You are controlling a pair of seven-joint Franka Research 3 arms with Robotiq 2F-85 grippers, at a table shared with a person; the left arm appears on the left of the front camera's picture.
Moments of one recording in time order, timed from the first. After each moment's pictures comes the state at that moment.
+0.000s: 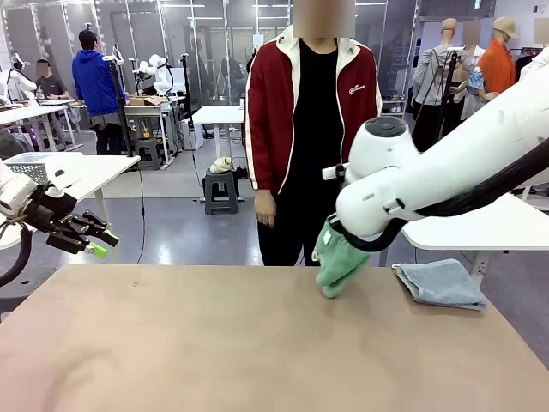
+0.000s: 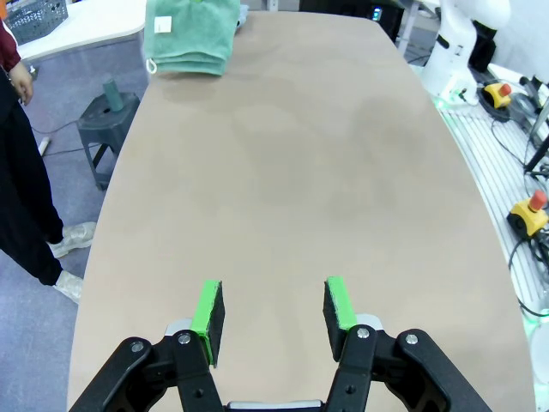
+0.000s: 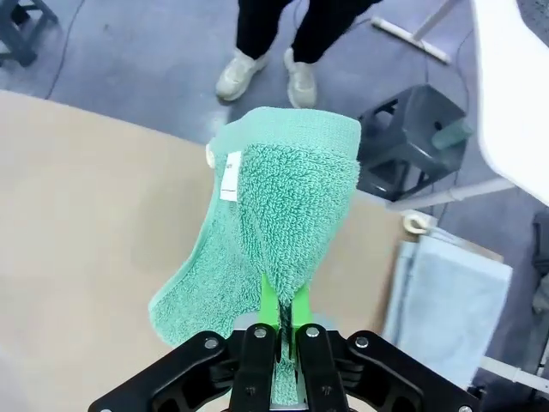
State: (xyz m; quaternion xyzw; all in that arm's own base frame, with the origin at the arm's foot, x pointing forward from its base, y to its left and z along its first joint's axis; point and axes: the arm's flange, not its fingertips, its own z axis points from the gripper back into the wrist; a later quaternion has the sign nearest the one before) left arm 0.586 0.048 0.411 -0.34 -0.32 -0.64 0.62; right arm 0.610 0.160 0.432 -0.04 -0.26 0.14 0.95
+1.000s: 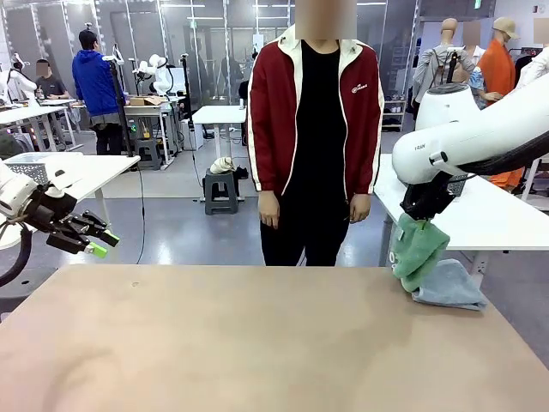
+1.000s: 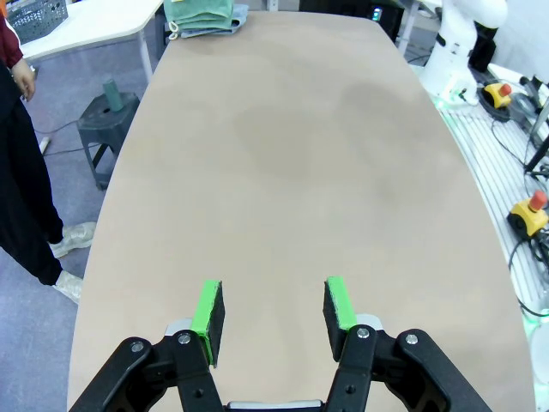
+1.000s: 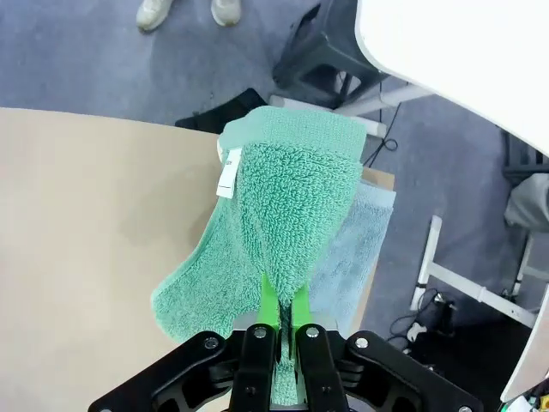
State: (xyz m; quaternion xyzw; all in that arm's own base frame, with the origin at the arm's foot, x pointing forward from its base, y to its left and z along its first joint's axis) left arm 0.586 0.048 0.411 -0.34 -0.32 -0.64 0.62; right arm 0.663 0.010 0.460 -0.09 -0.13 0.08 0.98
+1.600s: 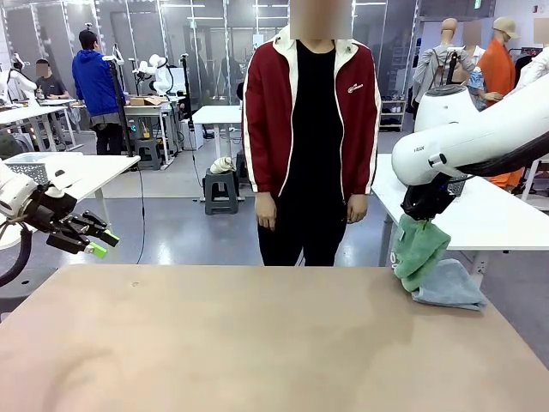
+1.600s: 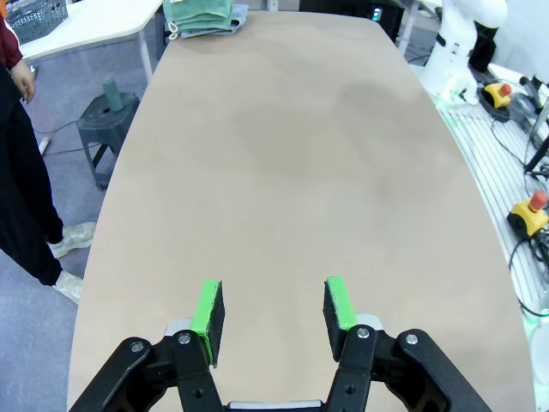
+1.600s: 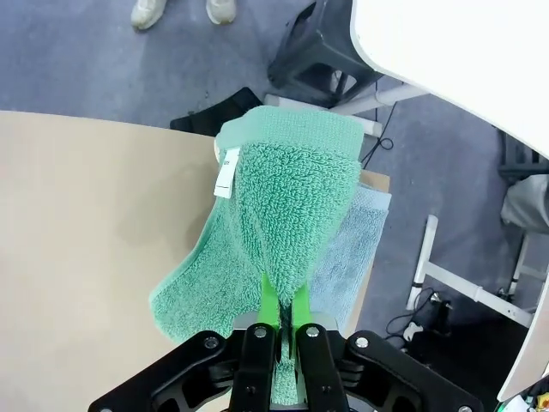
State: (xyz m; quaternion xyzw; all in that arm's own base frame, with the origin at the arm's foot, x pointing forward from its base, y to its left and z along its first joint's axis) left arm 0.586 0.048 0.411 -0.34 -0.32 -0.64 0.62; right arm 0.667 0.010 0.458 -0.10 -0.13 0.09 0.98
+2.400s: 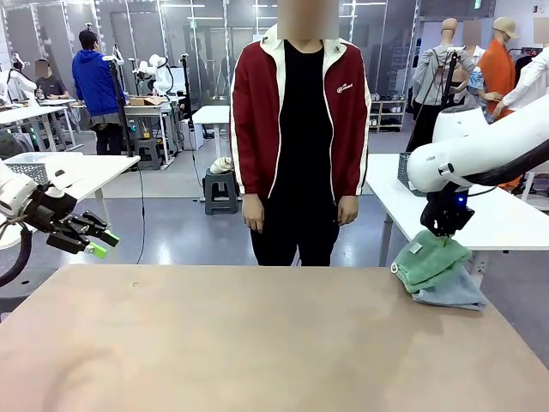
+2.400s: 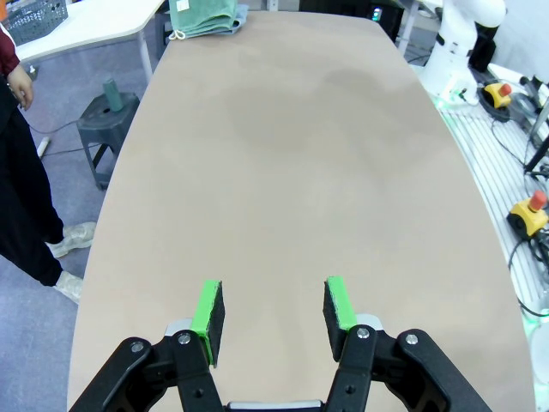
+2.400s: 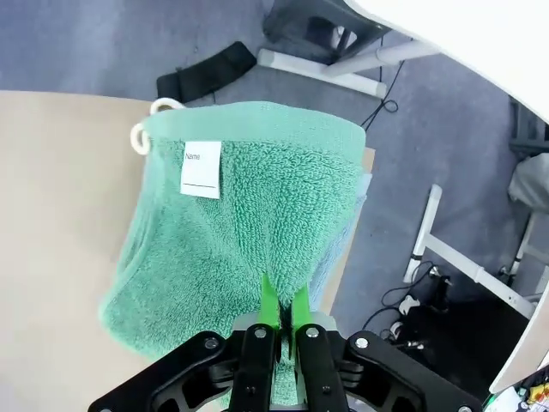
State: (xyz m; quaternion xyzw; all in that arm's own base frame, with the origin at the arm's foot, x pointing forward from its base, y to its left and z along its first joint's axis) left arm 0.586 0.048 0.411 -0.34 -0.32 -0.64 0.62; right arm 0.693 -0.057 0.408 -0.09 -0.06 0.09 0.99
